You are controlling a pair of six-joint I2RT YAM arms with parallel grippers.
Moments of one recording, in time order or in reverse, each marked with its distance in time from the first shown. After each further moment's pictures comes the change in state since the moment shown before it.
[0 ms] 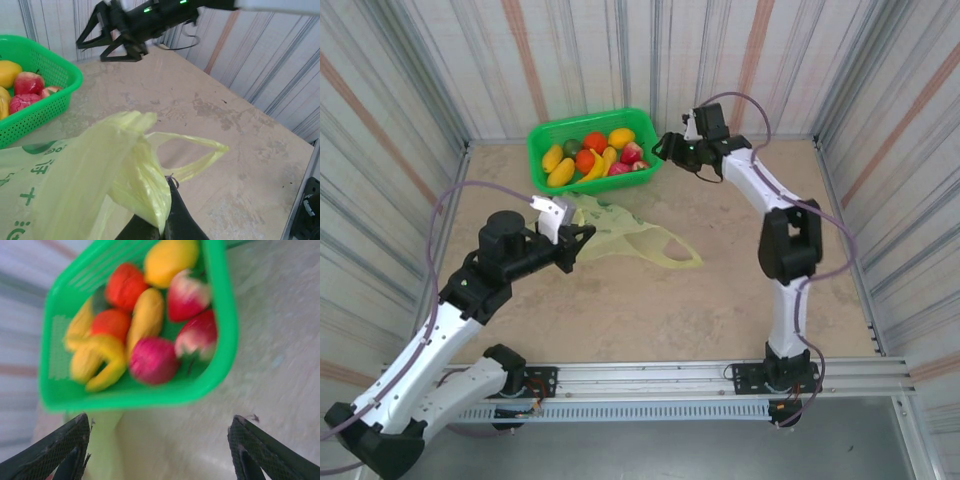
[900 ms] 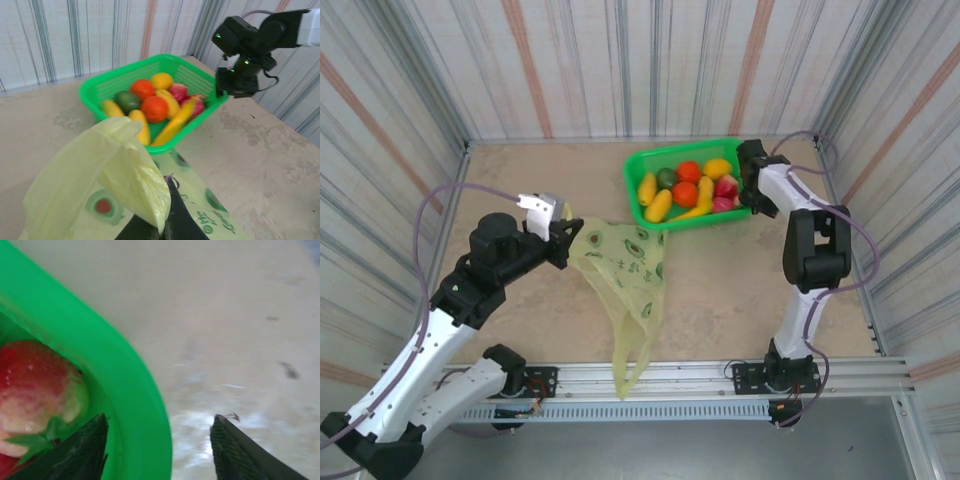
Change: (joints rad) left arm 0.001 -0.031 0.028 -0.038 -0.145 -0.016; right arm -0.221 -0.250 -0.481 -0.361 0.847 0.139
